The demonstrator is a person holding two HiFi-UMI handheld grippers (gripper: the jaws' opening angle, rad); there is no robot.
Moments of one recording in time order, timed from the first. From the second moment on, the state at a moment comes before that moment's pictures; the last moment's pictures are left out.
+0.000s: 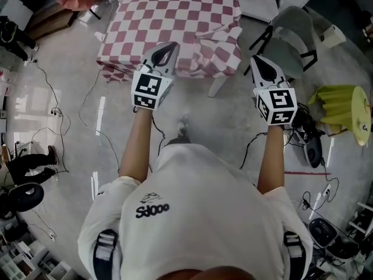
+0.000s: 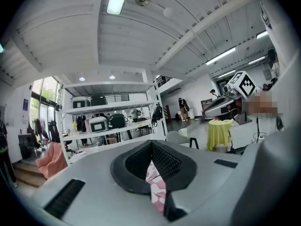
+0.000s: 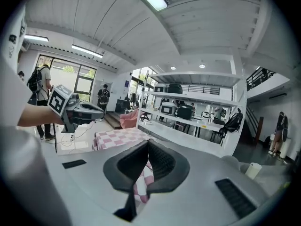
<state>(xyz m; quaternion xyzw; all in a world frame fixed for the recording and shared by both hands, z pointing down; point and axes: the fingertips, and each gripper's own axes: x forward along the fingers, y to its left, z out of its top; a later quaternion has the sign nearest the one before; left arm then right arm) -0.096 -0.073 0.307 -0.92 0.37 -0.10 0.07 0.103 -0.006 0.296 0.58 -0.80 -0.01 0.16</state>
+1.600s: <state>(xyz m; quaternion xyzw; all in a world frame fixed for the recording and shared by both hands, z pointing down) -0.072 -0.257 0.474 -0.83 0.51 -0.20 -0.11 0.095 -0.297 0.534 0.28 -0.89 0.07 0.35</state>
